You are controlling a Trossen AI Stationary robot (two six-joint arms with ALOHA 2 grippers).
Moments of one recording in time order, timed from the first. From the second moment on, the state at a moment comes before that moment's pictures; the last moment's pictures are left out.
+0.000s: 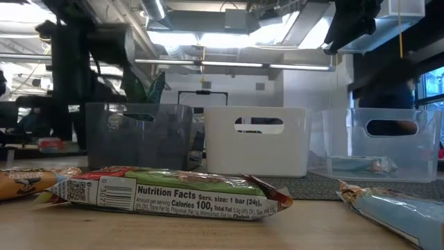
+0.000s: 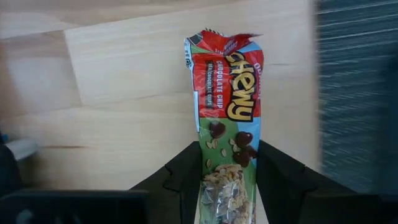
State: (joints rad) left arm 0.10 1.23 0.60 -0.83 -0.16 -1.35; right arm -0.01 1.05 1.16 -1.04 0.40 0.49
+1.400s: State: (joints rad) left arm -0.05 1.46 0.91 -0.53 -0.15 -1.01; right arm -0.01 1.05 1.16 -1.03 0.43 0.38
